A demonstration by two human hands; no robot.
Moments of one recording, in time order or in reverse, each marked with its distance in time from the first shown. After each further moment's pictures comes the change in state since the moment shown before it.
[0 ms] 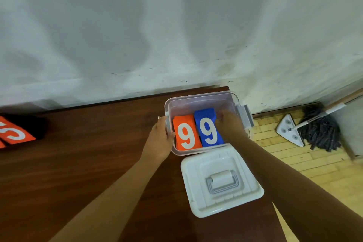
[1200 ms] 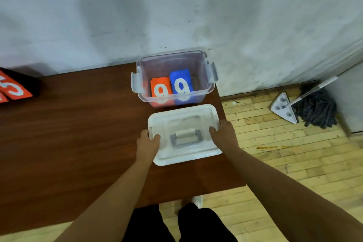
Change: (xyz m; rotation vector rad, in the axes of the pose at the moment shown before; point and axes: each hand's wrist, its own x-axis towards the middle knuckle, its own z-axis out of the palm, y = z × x) left_hand -0.140 -0.038 0.139 -0.174 0.108 -0.475; right_hand -0.140 0.173 0.016 0.056 -0.079 0.171
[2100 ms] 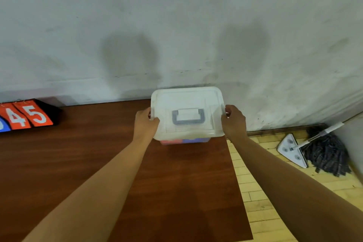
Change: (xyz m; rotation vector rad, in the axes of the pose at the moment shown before) left_hand 0.034 0.152 -0.093 -0.087 0.229 0.444; right_hand 0.054 -0.129 -0.113 0.264 0.218 -0.268
